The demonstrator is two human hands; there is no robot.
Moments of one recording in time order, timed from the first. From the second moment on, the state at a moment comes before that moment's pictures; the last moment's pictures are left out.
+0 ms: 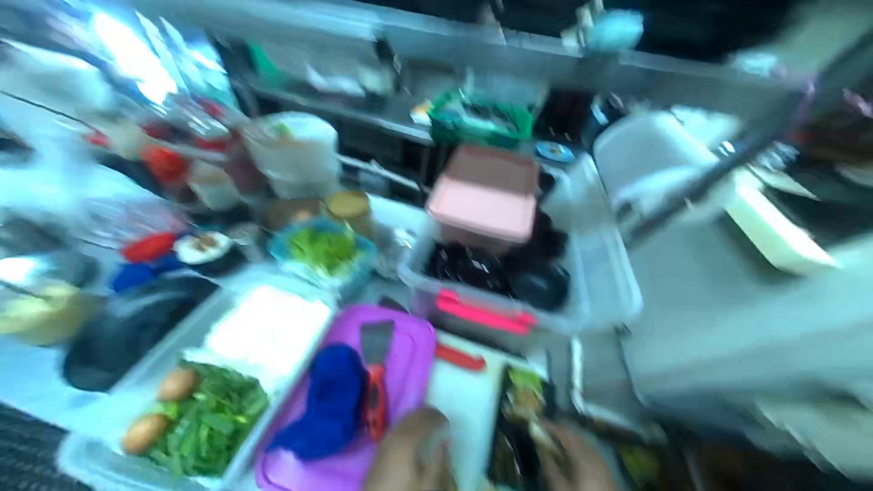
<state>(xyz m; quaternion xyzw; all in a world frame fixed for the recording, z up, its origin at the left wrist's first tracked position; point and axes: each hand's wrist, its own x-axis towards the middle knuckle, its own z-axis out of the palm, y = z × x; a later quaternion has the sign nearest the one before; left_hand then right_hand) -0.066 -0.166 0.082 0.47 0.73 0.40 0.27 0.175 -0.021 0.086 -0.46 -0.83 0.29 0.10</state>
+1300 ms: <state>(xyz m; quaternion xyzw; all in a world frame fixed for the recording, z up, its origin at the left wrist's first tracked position) -0.037 -0.197 0.018 0.66 0.69 0.26 0.17 0.205 -0.069 0.042 -0.42 -0.85 0.26 0.17</state>
